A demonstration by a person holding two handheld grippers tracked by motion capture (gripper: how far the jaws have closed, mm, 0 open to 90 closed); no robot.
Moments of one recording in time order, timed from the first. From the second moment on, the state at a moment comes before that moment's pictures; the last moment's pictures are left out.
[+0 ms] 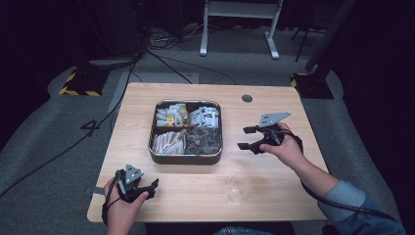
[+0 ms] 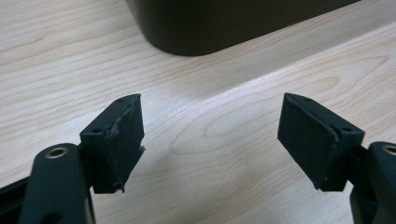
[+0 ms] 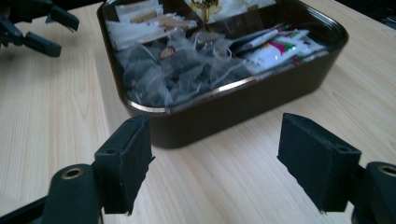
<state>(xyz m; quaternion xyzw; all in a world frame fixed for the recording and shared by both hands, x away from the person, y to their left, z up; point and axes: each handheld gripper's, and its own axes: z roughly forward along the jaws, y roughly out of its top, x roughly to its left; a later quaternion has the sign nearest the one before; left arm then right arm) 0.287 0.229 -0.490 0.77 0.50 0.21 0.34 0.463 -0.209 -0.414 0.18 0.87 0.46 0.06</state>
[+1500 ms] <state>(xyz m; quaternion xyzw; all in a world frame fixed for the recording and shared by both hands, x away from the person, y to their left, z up) 0.297 0.230 -0.499 0.78 0.50 0.19 0.33 0.522 -0.063 -0.422 0.16 0.89 0.42 0.06</state>
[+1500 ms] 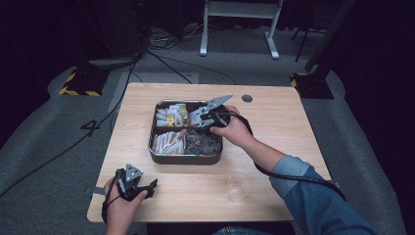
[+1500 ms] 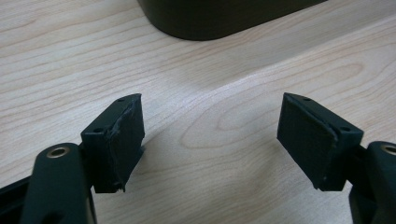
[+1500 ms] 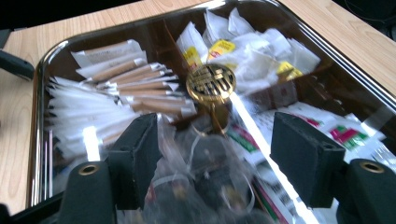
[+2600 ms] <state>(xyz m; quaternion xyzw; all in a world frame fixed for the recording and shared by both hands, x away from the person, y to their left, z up) 0.301 0.227 -0.504 0.79 0.49 0.19 0.33 0.535 -0.015 -0.437 0.15 0.90 0.39 0.09</state>
